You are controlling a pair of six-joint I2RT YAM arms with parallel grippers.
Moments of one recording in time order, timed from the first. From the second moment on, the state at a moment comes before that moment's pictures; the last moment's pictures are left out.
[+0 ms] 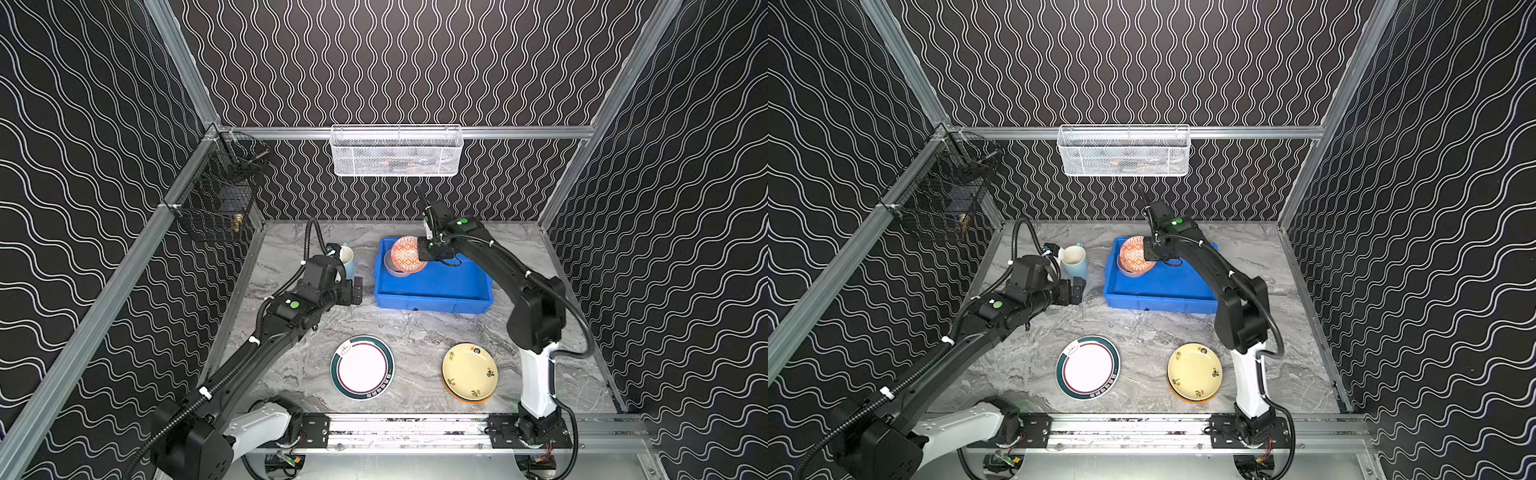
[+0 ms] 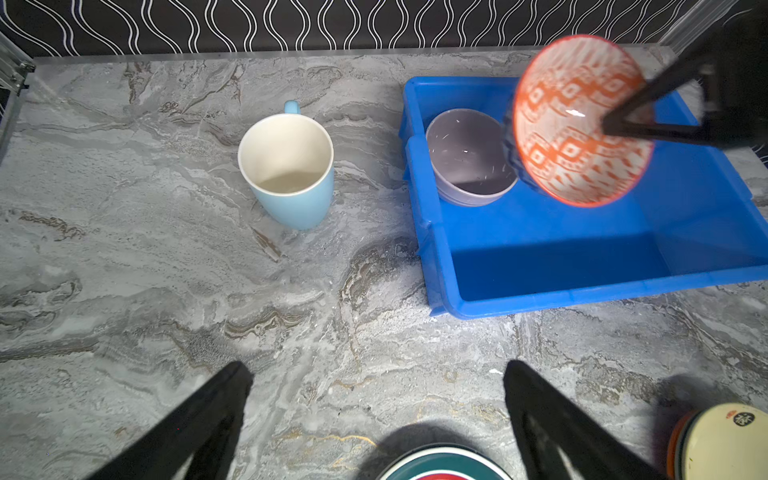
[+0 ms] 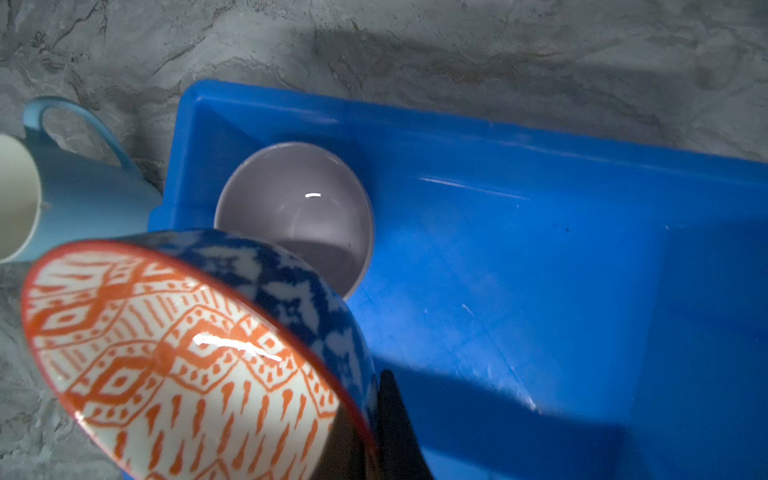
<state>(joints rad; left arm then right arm) -0.37 1.13 0.96 -0.50 -0.12 -0.23 0.51 2.13 2.05 -0.97 0.03 0.37</state>
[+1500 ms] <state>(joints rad) -0.38 1.10 0.92 -0.49 -0.12 -0.23 0.50 2.26 2.08 -0.93 -0.01 0.37</state>
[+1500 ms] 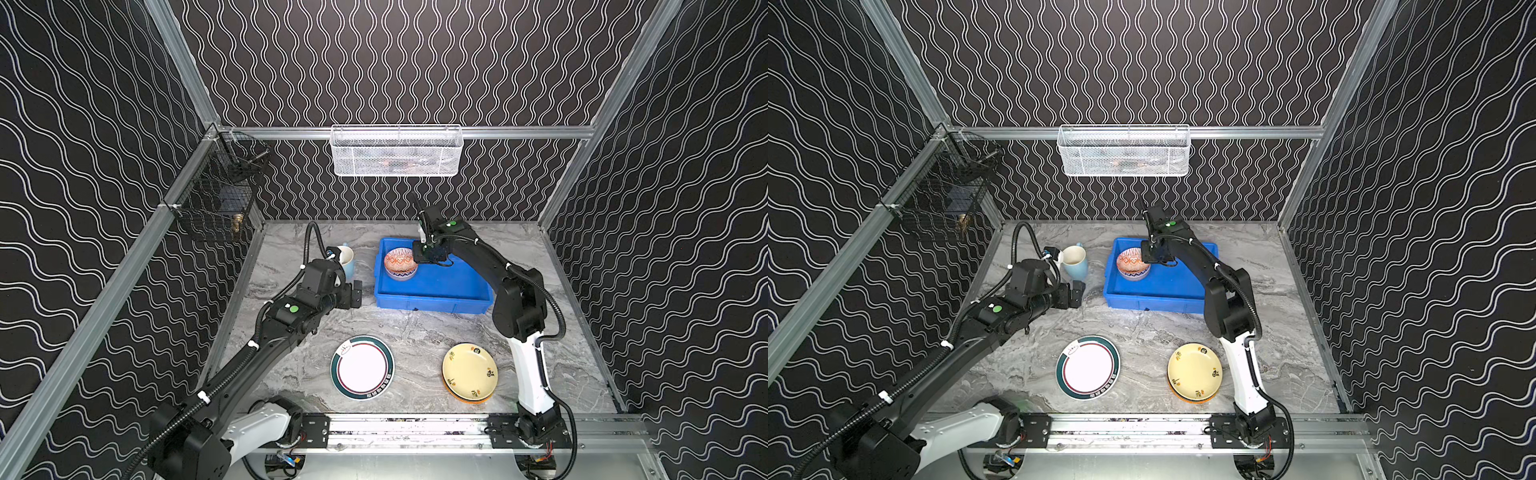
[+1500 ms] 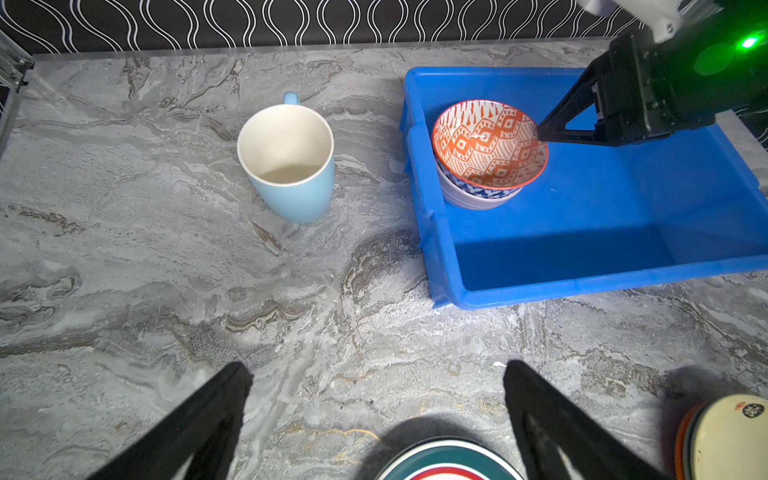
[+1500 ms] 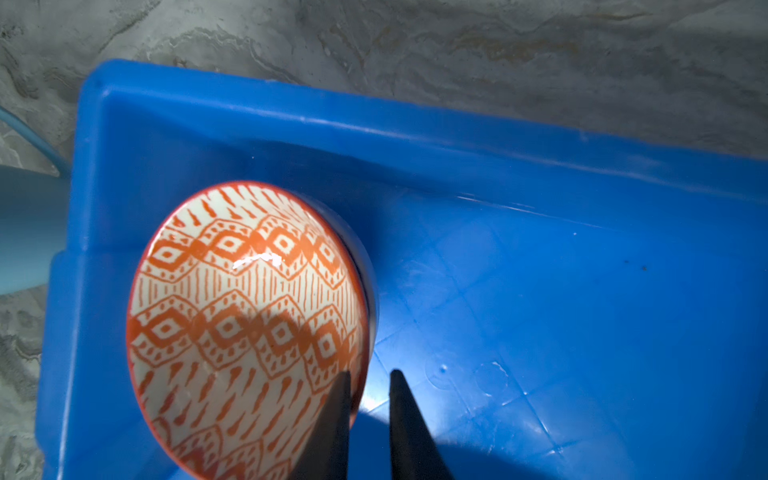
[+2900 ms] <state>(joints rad) -0.83 1.28 0.92 -0.43 -0.11 -0.50 0.50 1.09 0.87 -1.12 0.05 0.71</state>
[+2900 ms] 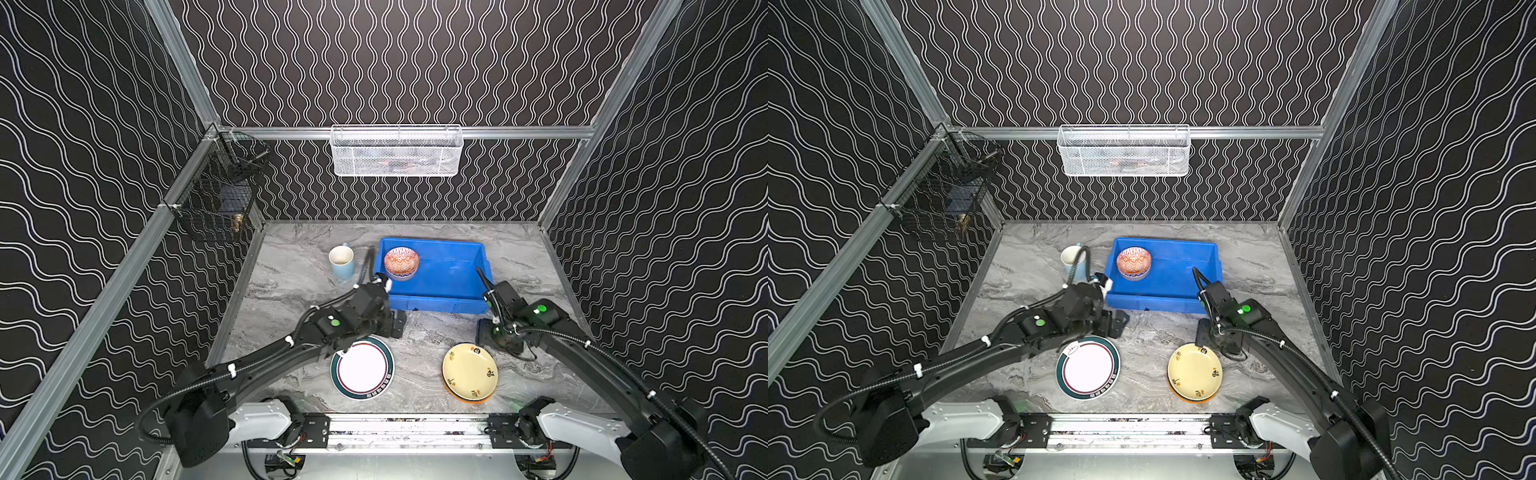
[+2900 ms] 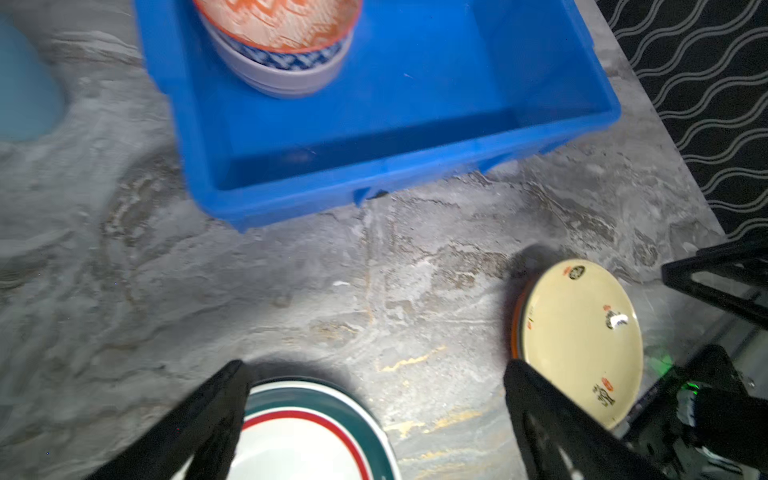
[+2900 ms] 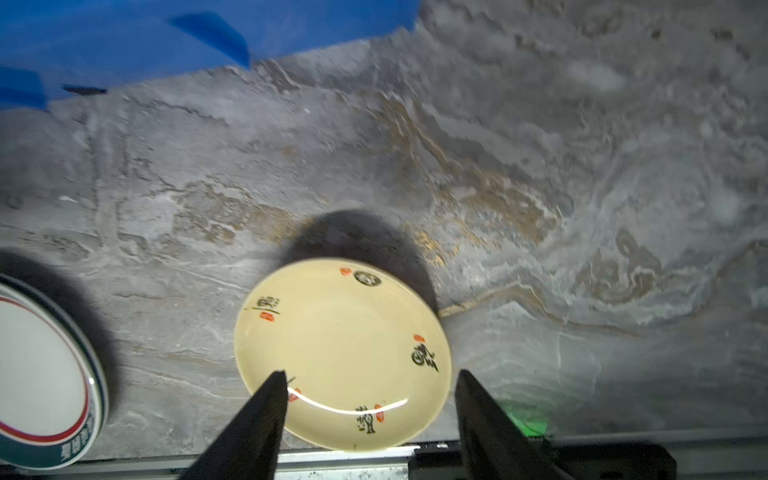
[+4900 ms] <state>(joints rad) -1.14 1.00 0.81 -0.76 -0.45 -0.85 0.73 1.38 0.82 -0.77 -0.12 0.89</state>
